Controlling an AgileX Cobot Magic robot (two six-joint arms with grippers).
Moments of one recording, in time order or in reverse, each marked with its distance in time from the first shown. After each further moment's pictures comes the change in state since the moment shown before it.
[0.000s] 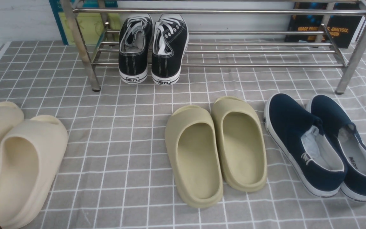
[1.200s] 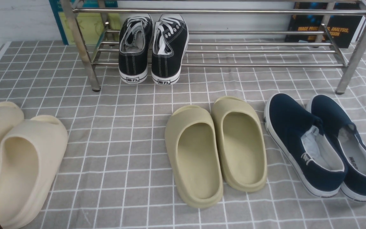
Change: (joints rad) right arm 0.000 0.000 0.000 0.009 0.000 0.000; left arm 0.000 0.000 0.000 0.000 0.000 0.000
